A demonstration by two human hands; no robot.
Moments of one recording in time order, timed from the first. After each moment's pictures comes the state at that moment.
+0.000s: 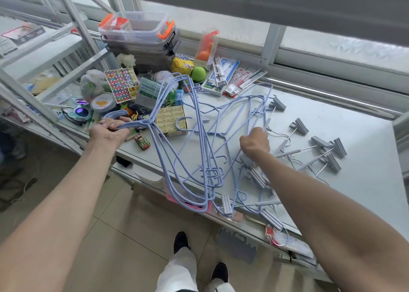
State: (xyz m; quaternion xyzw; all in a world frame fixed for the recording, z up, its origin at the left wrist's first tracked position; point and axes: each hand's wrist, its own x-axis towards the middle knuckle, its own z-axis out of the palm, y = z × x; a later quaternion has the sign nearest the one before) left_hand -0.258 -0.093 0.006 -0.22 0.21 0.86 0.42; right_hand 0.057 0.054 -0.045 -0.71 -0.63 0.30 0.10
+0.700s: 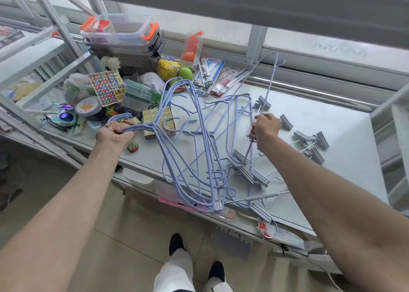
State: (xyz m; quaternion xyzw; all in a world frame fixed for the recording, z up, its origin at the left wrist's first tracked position) left_hand -0.224 -0.072 -0.001 -0.23 0.23 0.83 0.45; right_hand 0.095 0.082 -0.019 -0.65 -0.33 0.55 0.41
